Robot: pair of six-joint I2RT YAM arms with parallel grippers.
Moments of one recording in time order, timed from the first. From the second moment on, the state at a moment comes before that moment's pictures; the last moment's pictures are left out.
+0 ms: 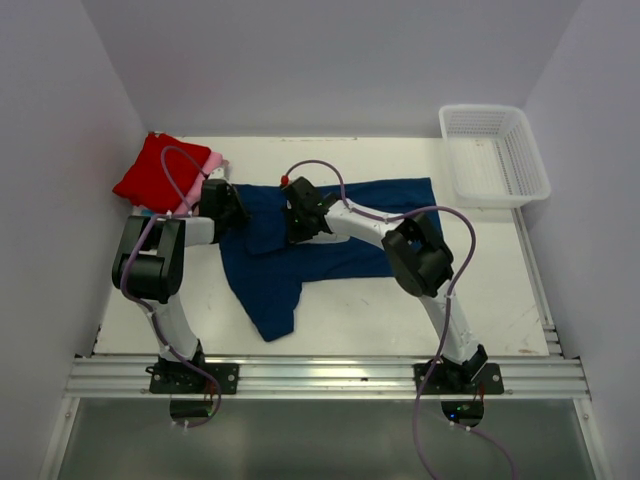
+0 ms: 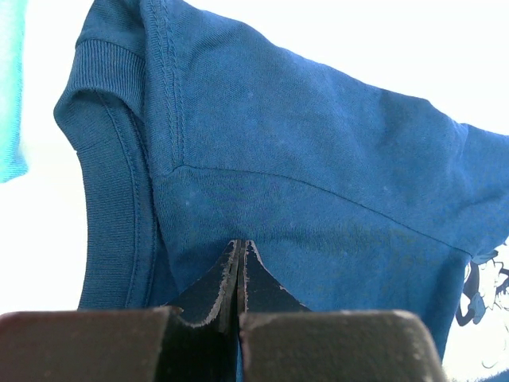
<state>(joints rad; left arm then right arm) -0.10 1.87 0.92 0.28 0.09 -0.49 0.78 2.26 1.74 -0.43 -0.03 0.46</state>
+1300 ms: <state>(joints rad) -0.09 1.87 0.92 0.28 0.10 -0.49 0.79 1.94 1.40 -0.51 0.21 0.43</state>
